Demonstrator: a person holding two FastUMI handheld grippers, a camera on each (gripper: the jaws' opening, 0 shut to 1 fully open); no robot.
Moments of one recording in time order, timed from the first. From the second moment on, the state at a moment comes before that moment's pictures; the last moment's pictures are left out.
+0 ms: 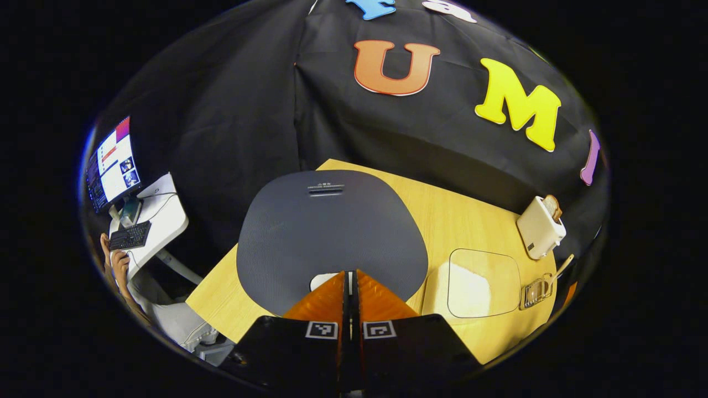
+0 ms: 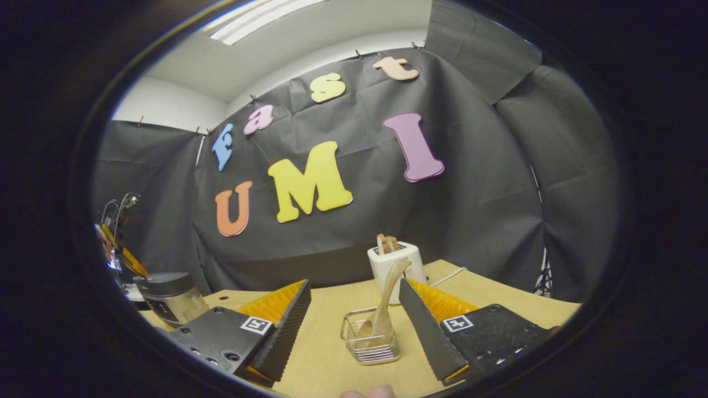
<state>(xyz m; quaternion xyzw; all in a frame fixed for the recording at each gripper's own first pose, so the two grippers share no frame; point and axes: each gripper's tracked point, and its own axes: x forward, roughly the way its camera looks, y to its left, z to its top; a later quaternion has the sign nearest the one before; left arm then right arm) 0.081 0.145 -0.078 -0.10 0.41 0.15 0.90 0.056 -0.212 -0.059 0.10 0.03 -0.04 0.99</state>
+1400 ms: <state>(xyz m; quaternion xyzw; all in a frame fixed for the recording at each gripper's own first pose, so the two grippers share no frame) 0.115 0.106 0.035 0.02 0.14 0.10 0.98 0.047 -0.208 -0.026 0.05 0.01 -0.05 1.00</state>
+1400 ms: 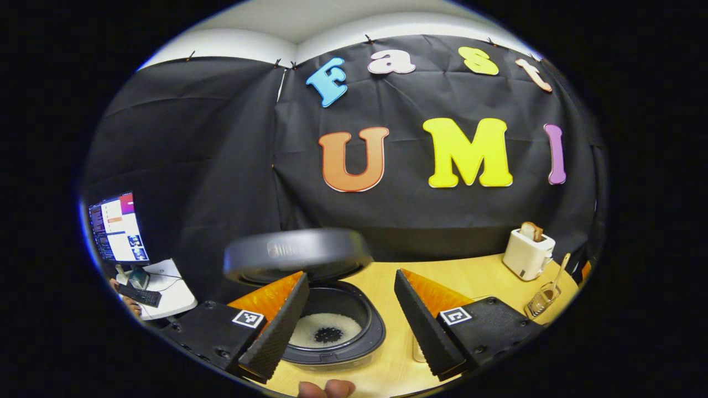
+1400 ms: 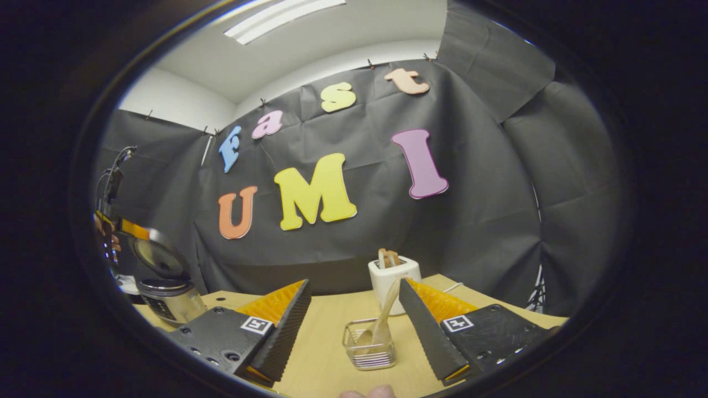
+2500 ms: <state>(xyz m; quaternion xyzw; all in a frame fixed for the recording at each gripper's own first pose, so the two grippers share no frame) 0.072 0.064 0.003 0.05 0.08 0.10 0.99 0.121 -0.257 -0.112 0.07 0.16 -0.05 0.98</state>
